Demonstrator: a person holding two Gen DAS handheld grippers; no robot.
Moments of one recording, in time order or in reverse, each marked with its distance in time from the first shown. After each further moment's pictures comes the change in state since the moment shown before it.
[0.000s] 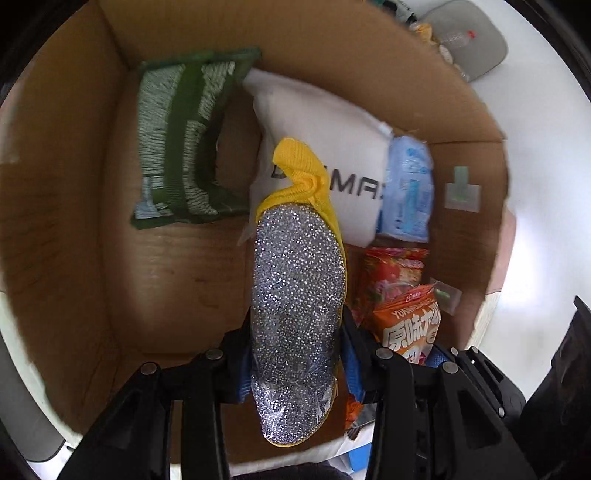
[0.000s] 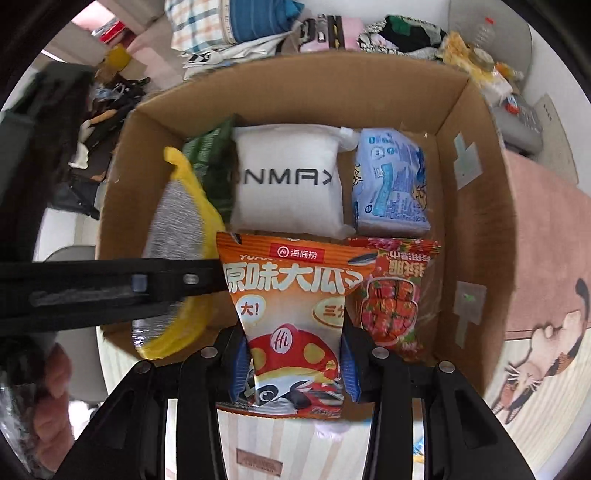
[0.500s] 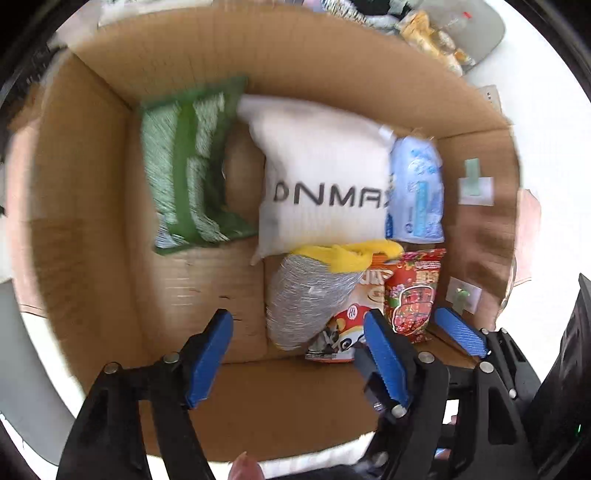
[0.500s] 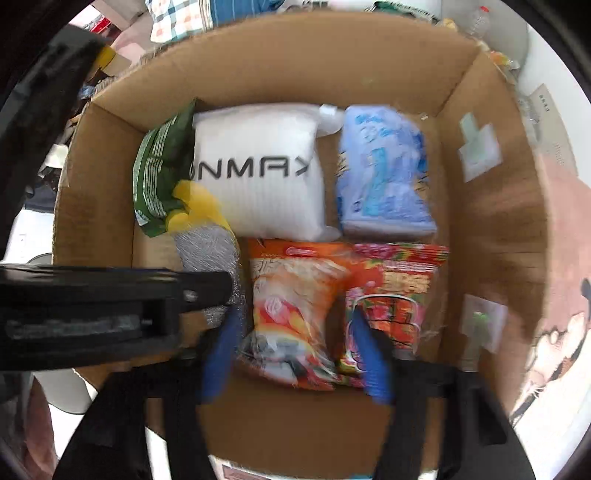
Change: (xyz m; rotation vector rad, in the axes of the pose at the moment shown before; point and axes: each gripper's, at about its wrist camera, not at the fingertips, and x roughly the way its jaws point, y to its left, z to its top) left arm -0.029 -0.032 -0.008 0.096 -0.061 0.167; right arm 0.021 -0.008 0.007 0.018 0.019 -0.040
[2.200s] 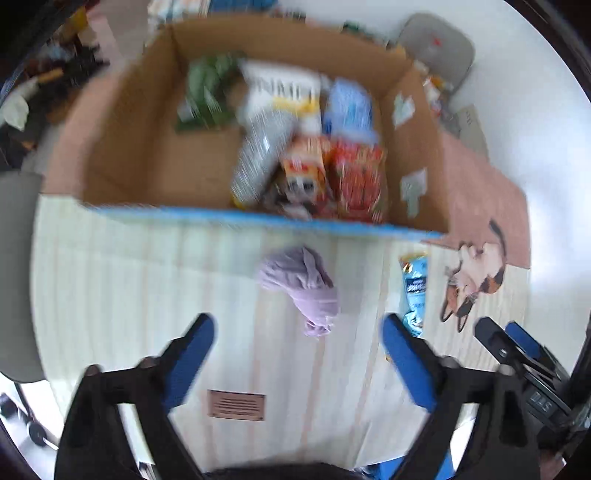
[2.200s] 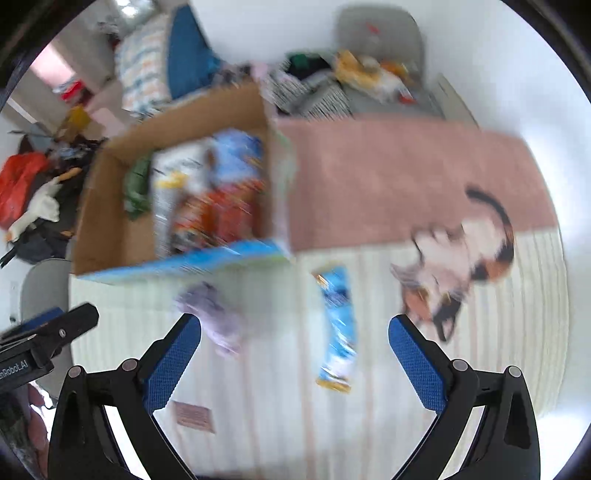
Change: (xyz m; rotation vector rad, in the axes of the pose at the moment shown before) left arm 0.033 -0.058 -0.170 -0.073 -0.206 0.014; right arm -0.123 -0.134 -0.199 0.219 -0.179 -0.071
